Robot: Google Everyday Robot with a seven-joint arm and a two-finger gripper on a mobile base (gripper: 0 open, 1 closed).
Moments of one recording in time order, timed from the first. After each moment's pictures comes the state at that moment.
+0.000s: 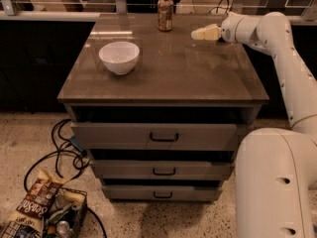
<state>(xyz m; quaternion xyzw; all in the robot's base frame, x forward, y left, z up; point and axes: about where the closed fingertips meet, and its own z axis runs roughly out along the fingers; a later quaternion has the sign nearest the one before) 0.920 -0.219 0.877 -0.27 0.73 0.13 0.61</state>
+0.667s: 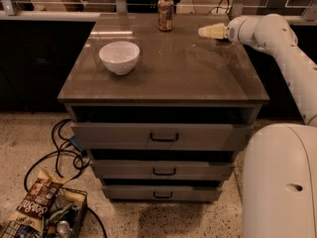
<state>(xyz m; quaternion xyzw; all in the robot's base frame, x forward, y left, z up) 0.922 -0.261 0.872 -0.16 0.78 0.09 0.60</state>
